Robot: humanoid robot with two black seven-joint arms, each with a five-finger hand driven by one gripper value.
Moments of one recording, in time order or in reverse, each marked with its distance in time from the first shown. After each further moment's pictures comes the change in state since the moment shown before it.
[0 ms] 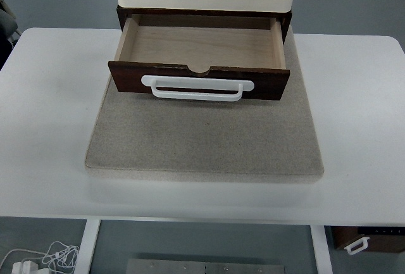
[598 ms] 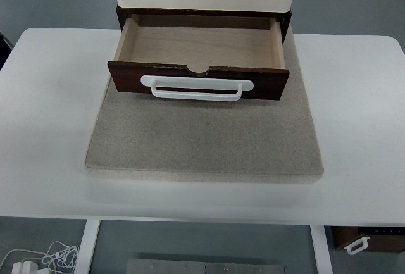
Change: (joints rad) left arm 0.004 0.063 0.137 -0.301 0.114 -0.001 0.010; right arm 0.000 0.000 0.000 0.000 -0.001 -0.001 0.000
